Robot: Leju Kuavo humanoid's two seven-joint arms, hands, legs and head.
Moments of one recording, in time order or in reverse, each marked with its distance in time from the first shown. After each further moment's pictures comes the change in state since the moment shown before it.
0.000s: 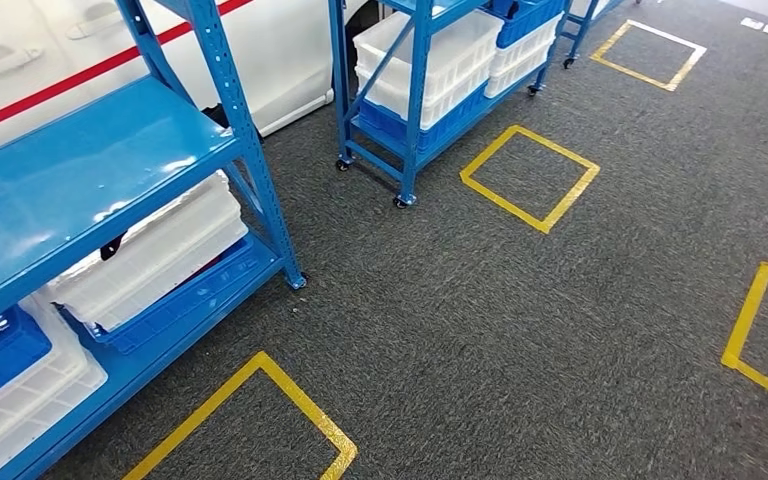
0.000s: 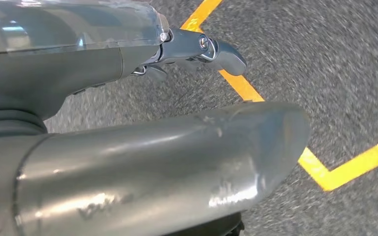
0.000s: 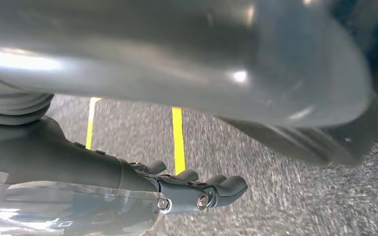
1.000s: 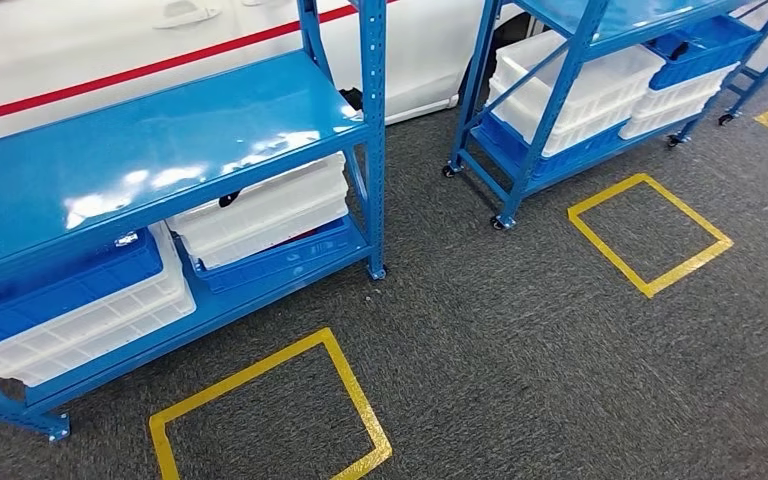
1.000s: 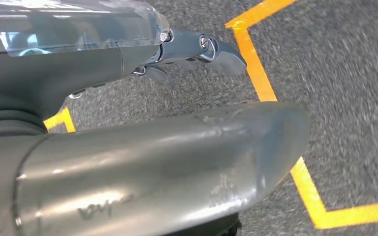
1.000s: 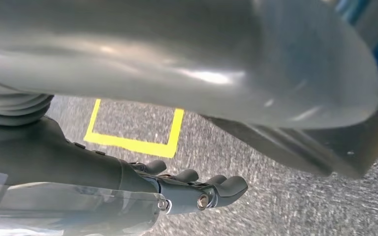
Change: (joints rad) left arm -0.004 -0.004 -0.004 0.000 -0.007 0.014 0.006; right arm 0.000 0.000 0.000 0.000 0.011 0.015 -0.002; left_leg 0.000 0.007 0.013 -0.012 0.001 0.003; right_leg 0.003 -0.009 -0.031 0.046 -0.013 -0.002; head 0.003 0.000
